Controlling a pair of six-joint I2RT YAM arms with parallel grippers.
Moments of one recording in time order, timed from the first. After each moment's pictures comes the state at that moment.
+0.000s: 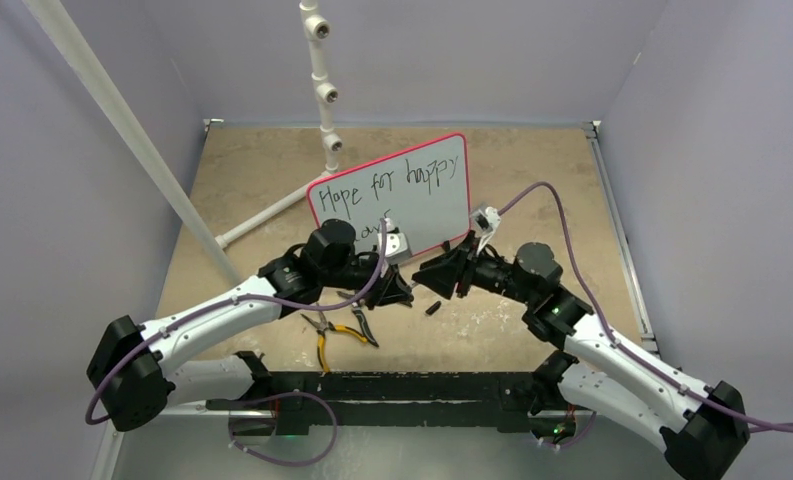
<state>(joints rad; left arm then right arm) -0.84 1.17 0.79 -0.11 0.60 0.03 0.70 0.82 0.54 0.19 -0.45 0.56</state>
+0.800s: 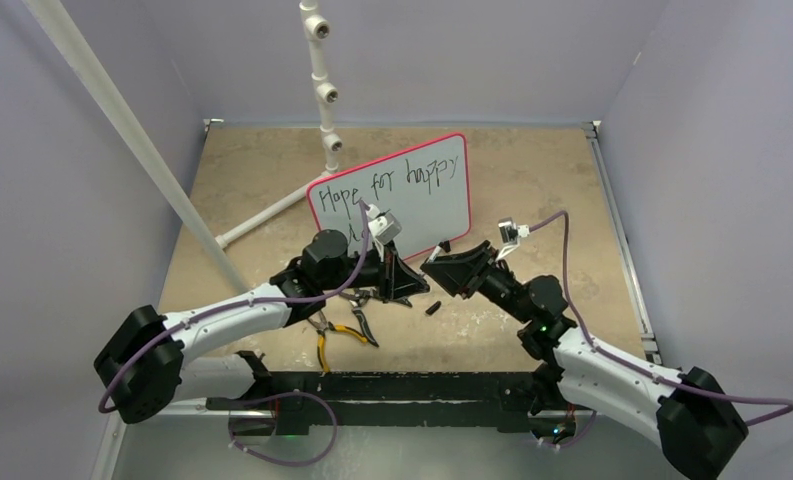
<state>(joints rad) -0.84 1.20 0.62 0.43 0.54 -0.49 0.70 0.82 0.22 0.86 -0.24 0.91</state>
